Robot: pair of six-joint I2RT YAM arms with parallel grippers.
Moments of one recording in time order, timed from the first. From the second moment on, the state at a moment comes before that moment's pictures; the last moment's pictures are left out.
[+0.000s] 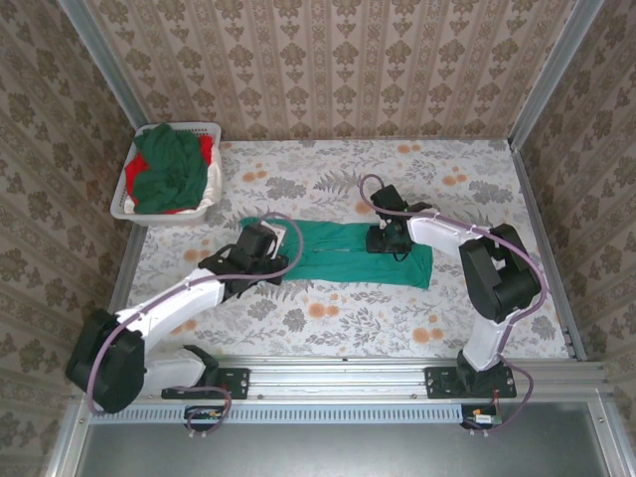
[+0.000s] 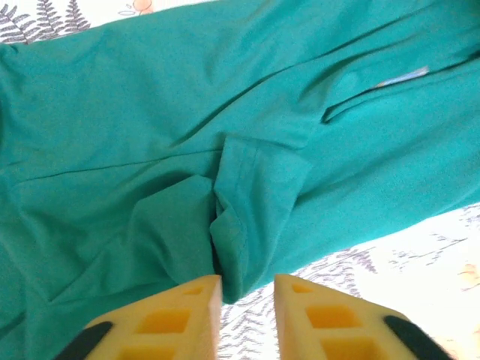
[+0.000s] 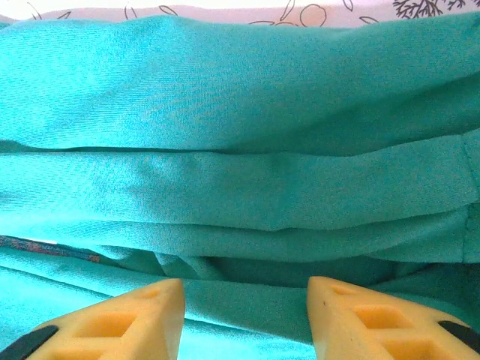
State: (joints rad) left arm -0.65 1.19 0.67 -0.33 -0.03 -0.22; right arm 0.41 1.80 1.14 -0.55 0.02 0.43
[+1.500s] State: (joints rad) left arm -0.41 1.26 0.70 -0.40 0.09 -0.29; right arm 0.77 2.02 1.43 -0.47 -0.06 0.49
